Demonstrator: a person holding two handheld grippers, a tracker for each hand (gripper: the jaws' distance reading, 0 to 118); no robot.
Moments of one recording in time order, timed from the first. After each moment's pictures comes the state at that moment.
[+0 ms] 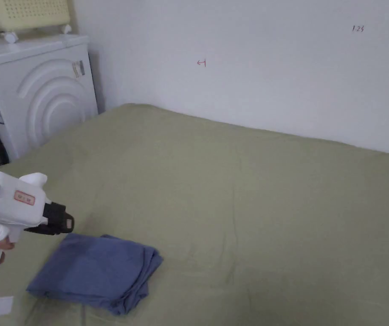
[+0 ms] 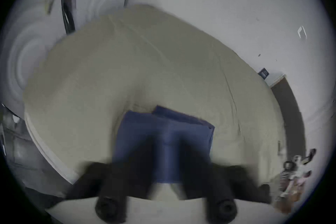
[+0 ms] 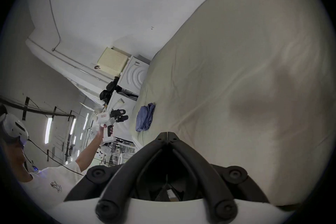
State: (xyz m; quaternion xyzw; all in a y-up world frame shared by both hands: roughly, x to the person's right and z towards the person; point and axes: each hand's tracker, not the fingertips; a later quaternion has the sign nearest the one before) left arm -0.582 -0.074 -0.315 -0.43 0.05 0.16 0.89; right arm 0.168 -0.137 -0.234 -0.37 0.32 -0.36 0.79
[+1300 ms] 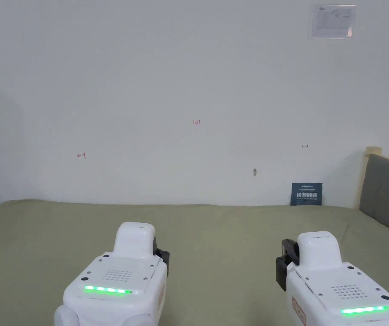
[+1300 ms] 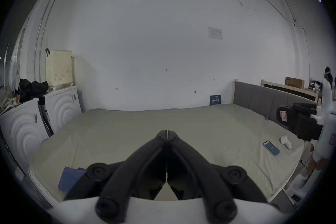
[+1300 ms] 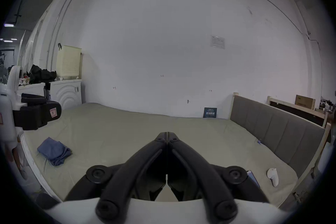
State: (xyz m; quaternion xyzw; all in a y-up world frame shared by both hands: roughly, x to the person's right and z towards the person) left arm -0.170 0.031 -0.196 -0.09 -0.05 -0.02 0.99; right arm 0.094 0.022 -0.168 -0.04 -0.01 0.04 1.00
